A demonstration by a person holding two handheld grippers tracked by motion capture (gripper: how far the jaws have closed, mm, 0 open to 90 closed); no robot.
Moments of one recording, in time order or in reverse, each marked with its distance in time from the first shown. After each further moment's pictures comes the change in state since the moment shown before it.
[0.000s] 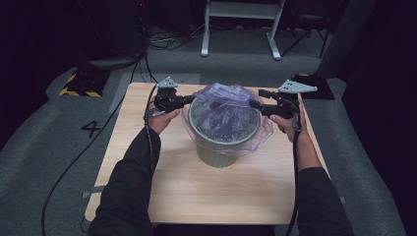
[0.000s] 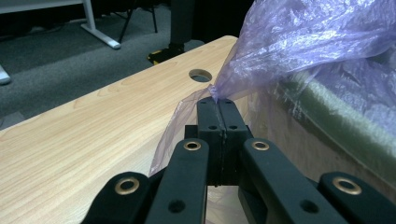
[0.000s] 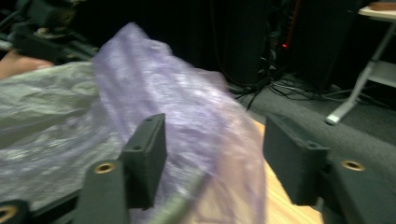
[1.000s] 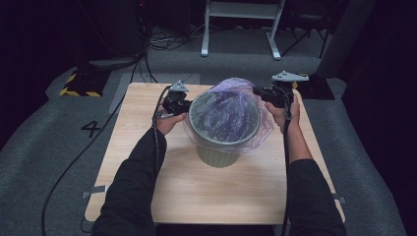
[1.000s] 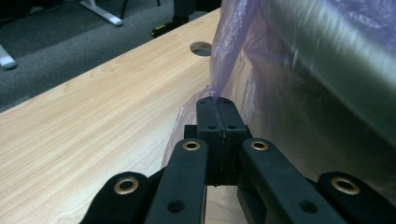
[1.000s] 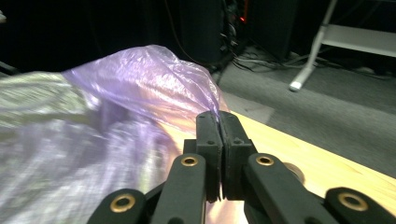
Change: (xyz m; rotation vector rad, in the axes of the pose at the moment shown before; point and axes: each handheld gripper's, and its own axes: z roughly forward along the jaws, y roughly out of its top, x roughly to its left) left arm -0.010 -0.006 0.027 0.125 0.038 0.049; right arm -0.018 0.011 0.027 0.100 -0.210 0.129
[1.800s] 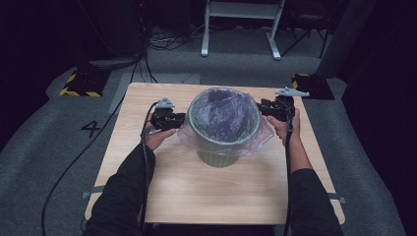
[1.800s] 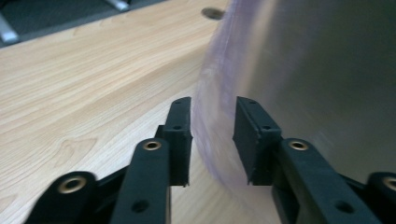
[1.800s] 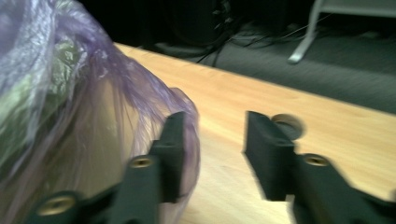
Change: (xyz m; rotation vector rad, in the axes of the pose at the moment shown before) left arm 0.009 -0.066 -0.033 -0.030 0.019 -0.051; right arm -0.020 -0.057 0.002 0.034 -0.002 0.084
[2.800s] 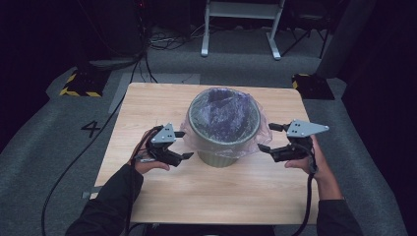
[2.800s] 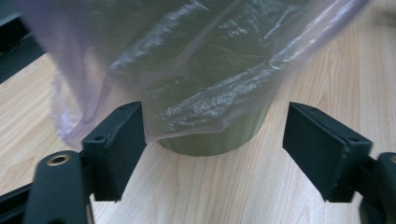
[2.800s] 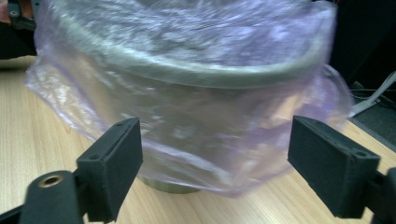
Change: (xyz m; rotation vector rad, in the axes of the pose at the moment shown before) left arm -0.093 -0.016 -0.044 0.044 -0.098 0.364; right arm 0.071 -0.035 -0.104 -0.011 0.260 -0.421
